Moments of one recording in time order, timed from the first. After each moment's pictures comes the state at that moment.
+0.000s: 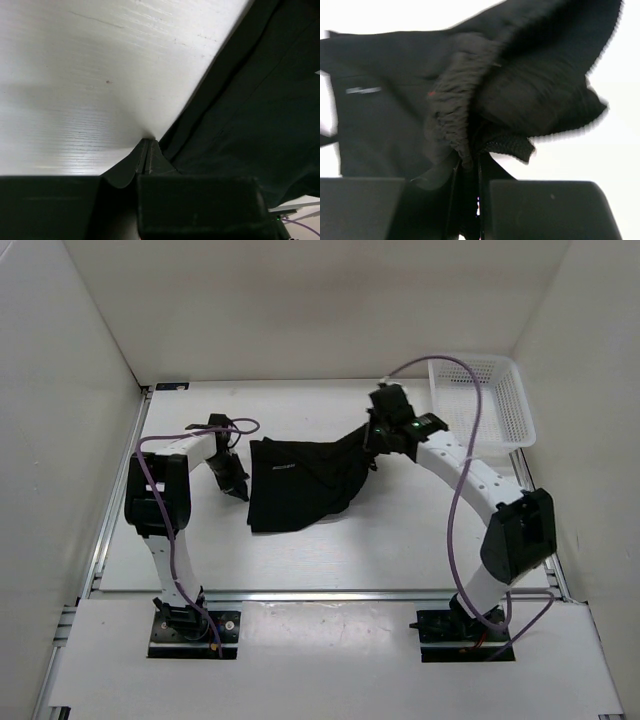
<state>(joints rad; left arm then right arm) -0.11 1.96 1.33 -0.81 0.17 -0.50 0.51 1.62 1.38 -0.60 0.15 0.53</state>
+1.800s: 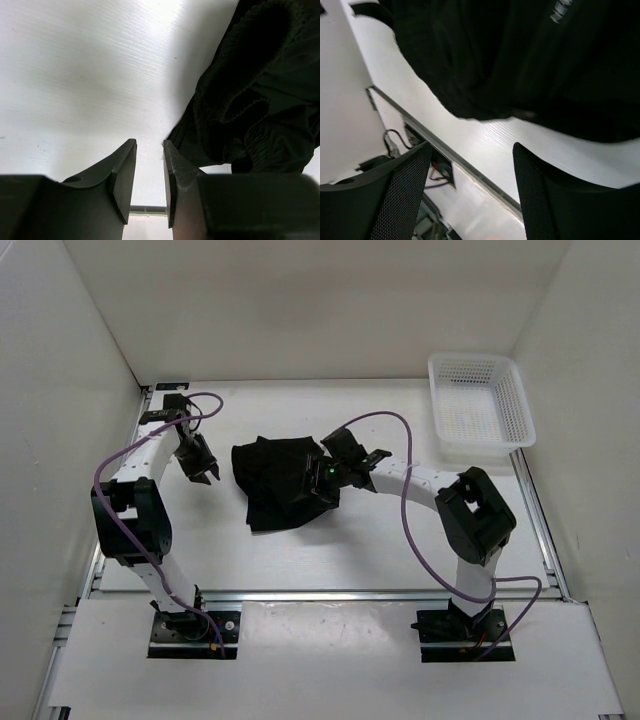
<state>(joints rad) 0.06 1.73 1.40 -0.97 0.11 -0.42 0.75 1.84 1.25 -0.30 -0.44 0.90</state>
